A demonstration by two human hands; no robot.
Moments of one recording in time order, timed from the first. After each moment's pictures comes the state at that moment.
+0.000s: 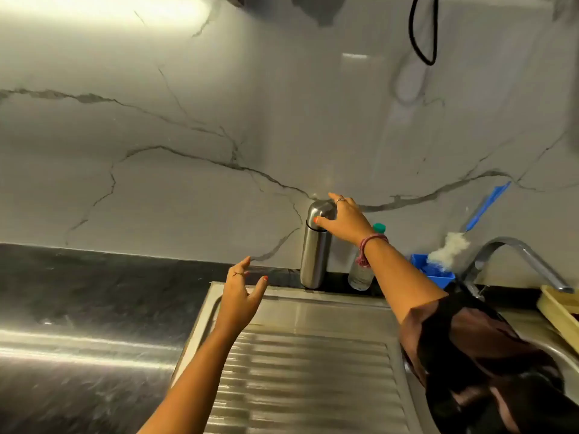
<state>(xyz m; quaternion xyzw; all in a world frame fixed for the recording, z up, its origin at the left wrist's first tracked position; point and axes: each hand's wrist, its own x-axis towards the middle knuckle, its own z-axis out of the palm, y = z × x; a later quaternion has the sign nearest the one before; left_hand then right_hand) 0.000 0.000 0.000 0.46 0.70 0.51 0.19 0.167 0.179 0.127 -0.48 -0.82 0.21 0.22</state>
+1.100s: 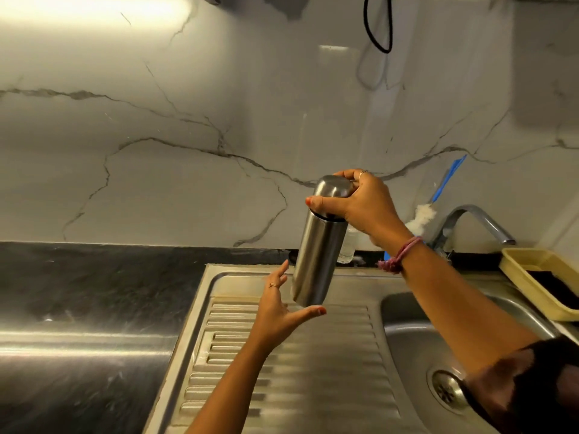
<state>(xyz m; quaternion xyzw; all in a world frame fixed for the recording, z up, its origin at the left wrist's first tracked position) 0.104 -0.064 -0.001 0.52 0.62 0.50 0.31 0.244 0.027 0.197 -0.43 -0.75 0.29 0.40</state>
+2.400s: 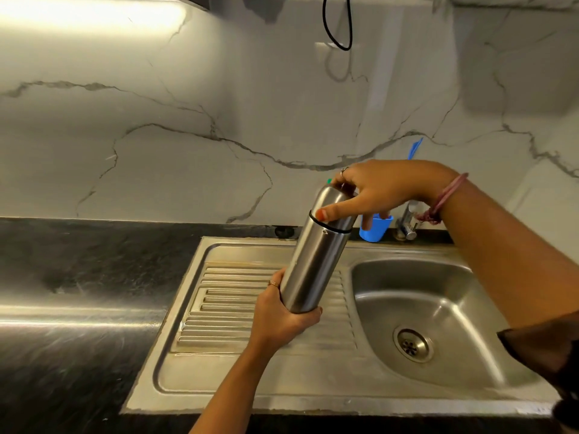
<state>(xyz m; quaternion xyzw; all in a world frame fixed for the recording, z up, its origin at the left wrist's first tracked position) 0.197 -0.172 0.022 0.53 0.59 0.55 0.26 0.344 -0.056 0.275 -0.34 -0.92 0.17 -0.07</state>
